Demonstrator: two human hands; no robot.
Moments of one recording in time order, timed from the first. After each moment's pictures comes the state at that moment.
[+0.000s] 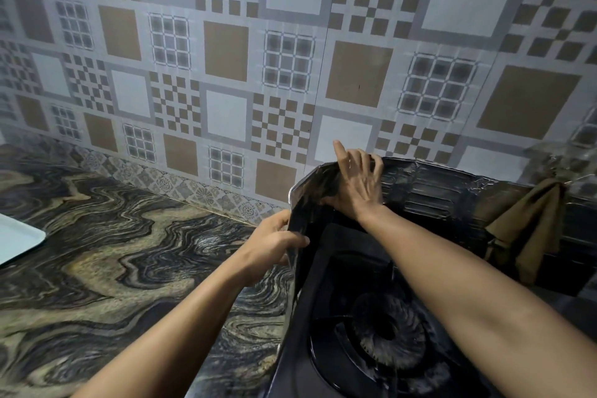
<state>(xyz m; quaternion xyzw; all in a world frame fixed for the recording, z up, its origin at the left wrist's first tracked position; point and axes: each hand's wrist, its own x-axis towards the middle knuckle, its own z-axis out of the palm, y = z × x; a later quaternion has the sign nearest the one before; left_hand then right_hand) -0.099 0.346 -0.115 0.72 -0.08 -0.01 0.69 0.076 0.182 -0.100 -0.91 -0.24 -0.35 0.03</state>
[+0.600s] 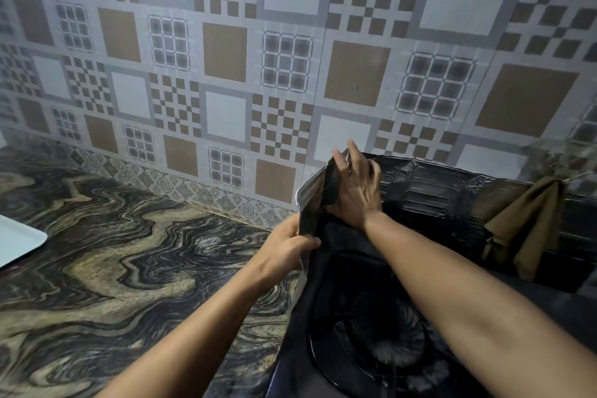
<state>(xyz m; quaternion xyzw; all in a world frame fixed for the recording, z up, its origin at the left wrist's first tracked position) -0.102 0.325 -0.120 0.71 -0.11 0.01 0.69 0.075 0.175 -0.116 -0.90 -0.27 -0.34 0.05</state>
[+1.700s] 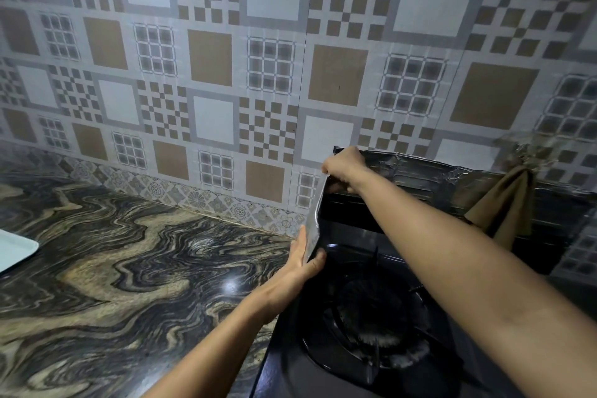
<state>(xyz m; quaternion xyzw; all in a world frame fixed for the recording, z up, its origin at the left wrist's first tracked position) -0.092 0.303 -0.191 0.74 -0.12 -0.08 0.66 0.034 0.193 -0.028 -0.88 0.01 -0.01 0.48</state>
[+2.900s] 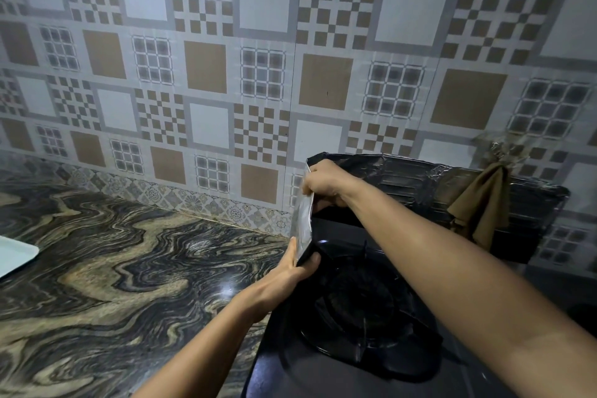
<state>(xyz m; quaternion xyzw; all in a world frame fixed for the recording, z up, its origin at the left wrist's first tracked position) -0.112 0.304 -0.185 0.71 -0.10 -0.13 0.69 -0.019 0.199 -0.027 -0.88 -0.09 0.10 0.45</state>
